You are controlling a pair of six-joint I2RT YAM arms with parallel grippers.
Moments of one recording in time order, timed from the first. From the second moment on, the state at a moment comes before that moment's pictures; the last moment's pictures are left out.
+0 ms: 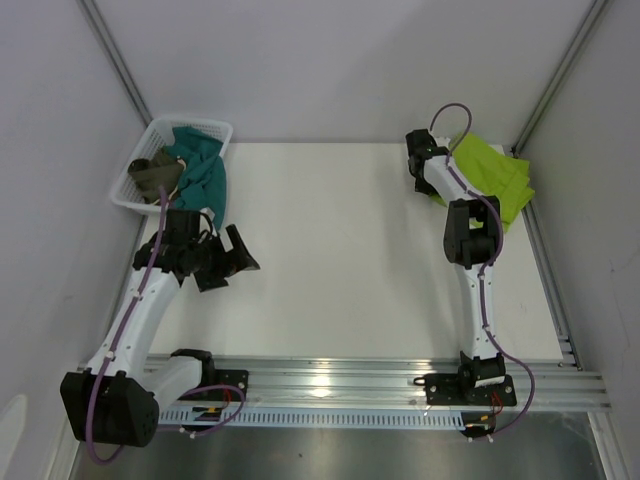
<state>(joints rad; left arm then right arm) -0.07 1.03 0.88 -0.88 0.30 -0.51 0.18 2.48 2.18 -0.79 0.56 0.37</state>
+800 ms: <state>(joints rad) -0.07 1.05 0.89 -0.84 0.32 -0.51 0.30 2.09 1.41 -0.25 0.44 -0.03</state>
